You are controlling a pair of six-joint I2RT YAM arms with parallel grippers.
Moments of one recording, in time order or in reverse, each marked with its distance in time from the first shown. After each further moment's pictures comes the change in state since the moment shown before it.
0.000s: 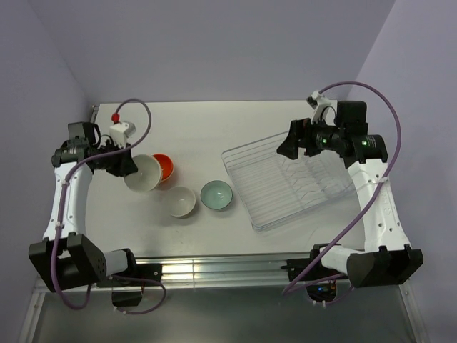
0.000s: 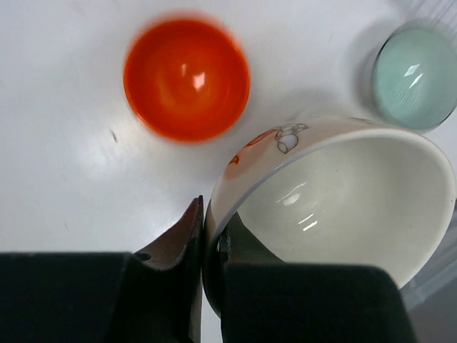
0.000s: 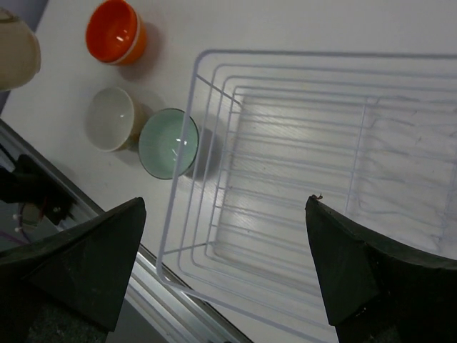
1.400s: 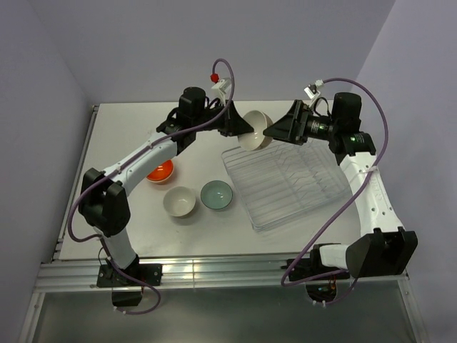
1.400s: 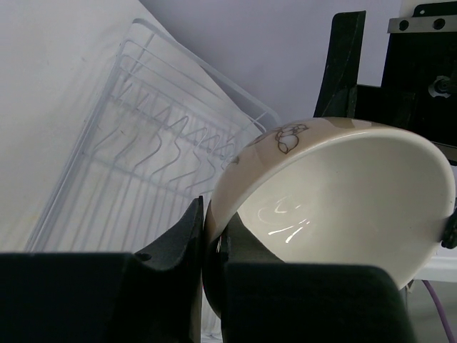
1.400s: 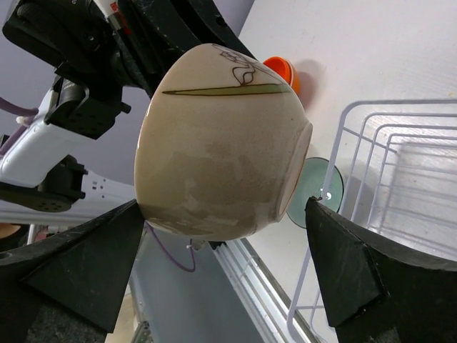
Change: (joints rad) left arm -0.802 0.501 0.405 0.944 0.054 -1.061; right arm 0.000 0.069 -0.075 0.436 -0.384 0.585
